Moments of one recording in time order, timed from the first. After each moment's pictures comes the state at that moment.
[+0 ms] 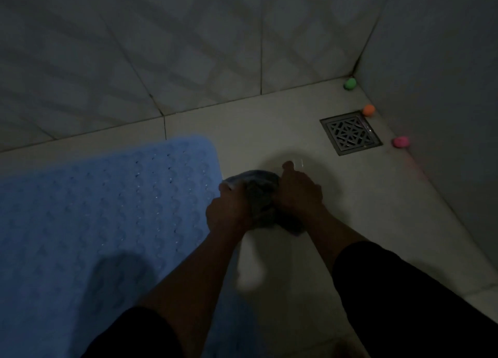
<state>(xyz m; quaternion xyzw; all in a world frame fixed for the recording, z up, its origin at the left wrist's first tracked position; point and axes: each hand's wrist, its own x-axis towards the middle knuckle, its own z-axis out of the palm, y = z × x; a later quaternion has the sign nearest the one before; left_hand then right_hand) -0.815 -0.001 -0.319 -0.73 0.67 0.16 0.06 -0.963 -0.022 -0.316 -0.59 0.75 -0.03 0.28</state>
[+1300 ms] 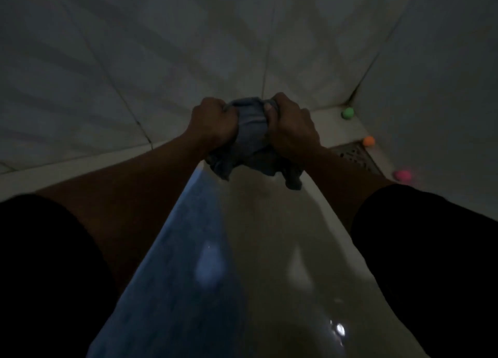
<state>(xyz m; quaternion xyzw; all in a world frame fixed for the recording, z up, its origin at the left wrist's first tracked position) -0.783 -0.214 -0.215 -0.62 0.68 0.31 -0.25 -0.947 -0.182 -0.227 -0.63 0.69 -0.29 0.20</state>
